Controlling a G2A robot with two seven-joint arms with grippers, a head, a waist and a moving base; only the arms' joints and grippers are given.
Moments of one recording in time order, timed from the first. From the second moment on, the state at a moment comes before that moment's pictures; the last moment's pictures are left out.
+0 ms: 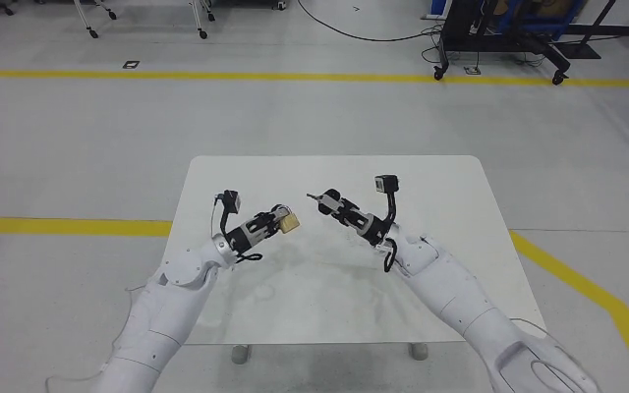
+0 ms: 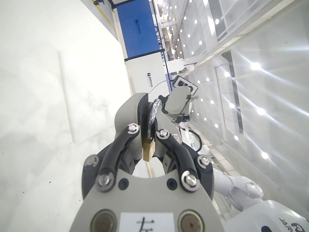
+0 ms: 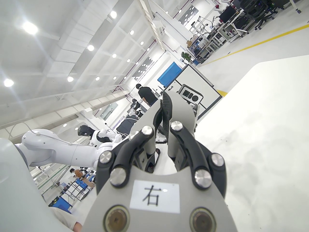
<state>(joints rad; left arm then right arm) 1.15 -1.19 -1.13 -1.21 -0.35 -0.31 -0.71 -0.96 -1.27 0.79 -0.96 0.25 -0.99 0.35</state>
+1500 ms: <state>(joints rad) 0.82 -1.30 -0.94 -0.85 -0.72 0.40 -0.90 -1.11 -1.14 1.09 -1.68 -1.27 -0.99 0.35</state>
